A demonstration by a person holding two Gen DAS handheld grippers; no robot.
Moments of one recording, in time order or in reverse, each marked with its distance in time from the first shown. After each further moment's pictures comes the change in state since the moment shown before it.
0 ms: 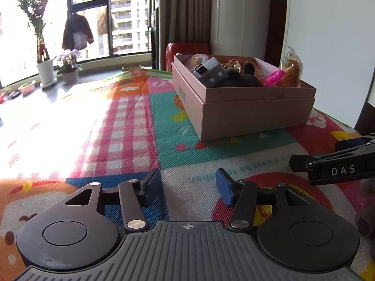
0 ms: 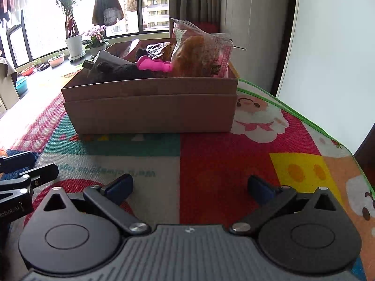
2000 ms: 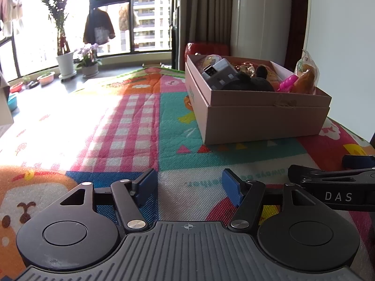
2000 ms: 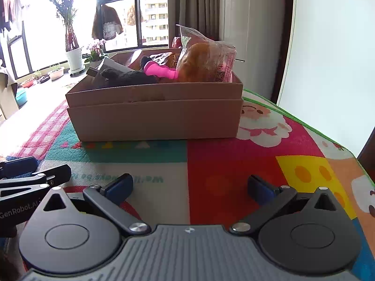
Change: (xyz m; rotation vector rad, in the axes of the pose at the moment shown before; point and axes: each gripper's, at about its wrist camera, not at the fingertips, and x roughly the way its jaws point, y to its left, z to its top) left arm 0.006 -0.015 0.004 -0.070 0.002 0.098; right arm 0.005 0.008 -0.006 0.022 -0.080 0.001
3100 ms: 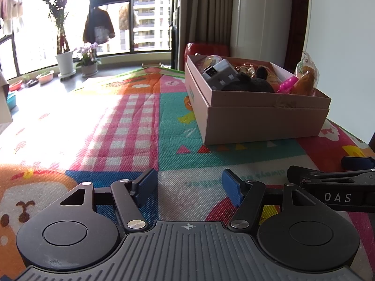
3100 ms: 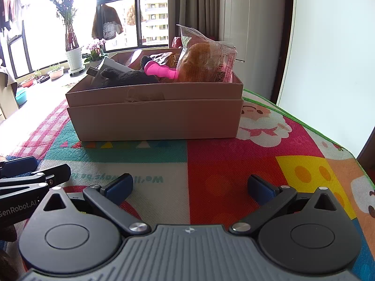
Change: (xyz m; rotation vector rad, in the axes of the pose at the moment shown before) left arm -0.001 0.000 0.000 0.000 0.000 -0.004; right arm -0.001 -0.001 -0.001 0.000 -0.001 0.000
